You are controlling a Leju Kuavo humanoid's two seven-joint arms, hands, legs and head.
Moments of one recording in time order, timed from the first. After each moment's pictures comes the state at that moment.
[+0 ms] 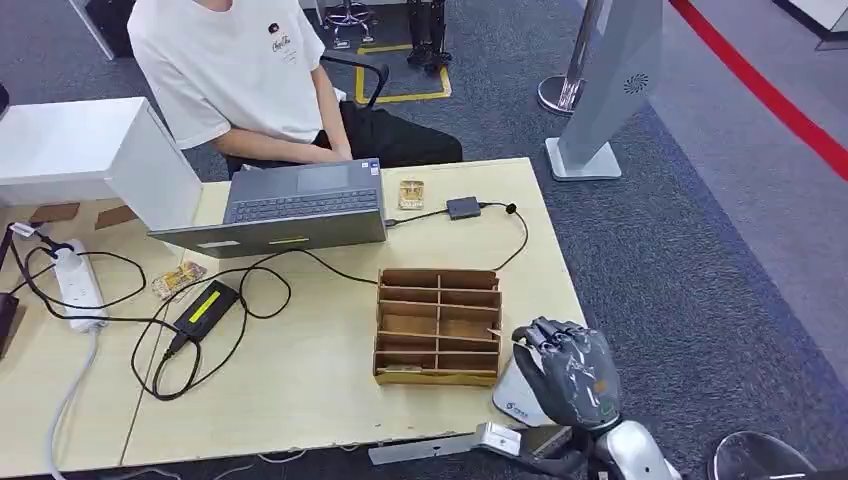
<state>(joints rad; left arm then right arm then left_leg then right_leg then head) -0.04 -0.06 -0.81 -0.15 0.22 0.05 0.07 0.12 -0.23 0.43 -1.74 1.21 -0.45 -0.04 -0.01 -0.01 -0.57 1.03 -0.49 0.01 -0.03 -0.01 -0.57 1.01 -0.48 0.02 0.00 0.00</state>
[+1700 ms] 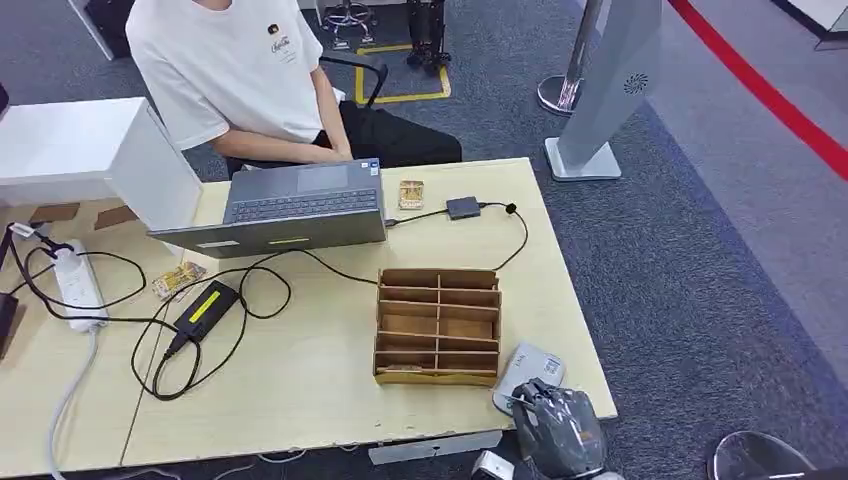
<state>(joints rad) -0.04 -0.06 -0.81 -0.15 0.23 0.05 0.08 0.17 -0.24 0.56 -1.46 1.08 -0.55 0.11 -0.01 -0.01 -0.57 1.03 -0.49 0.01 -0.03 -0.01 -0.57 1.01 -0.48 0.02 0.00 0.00</state>
